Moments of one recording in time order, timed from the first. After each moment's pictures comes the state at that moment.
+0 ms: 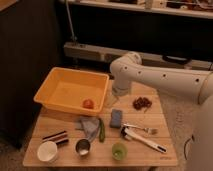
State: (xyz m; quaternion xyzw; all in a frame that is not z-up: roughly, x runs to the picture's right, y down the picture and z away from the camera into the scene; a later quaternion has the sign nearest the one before) arm 0.073 0.051 0.762 -0.26 0.12 0.45 0.85
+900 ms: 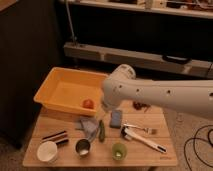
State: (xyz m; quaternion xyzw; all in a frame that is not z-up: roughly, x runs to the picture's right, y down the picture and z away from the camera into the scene) arm -0.003 0.105 0.698 -0.25 0.03 0.41 0.87
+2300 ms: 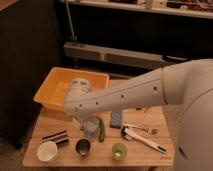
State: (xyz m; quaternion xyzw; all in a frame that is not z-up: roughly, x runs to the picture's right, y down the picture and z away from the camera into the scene) arm -0.099 0.136 0.706 -0.22 0.07 0.36 0.90
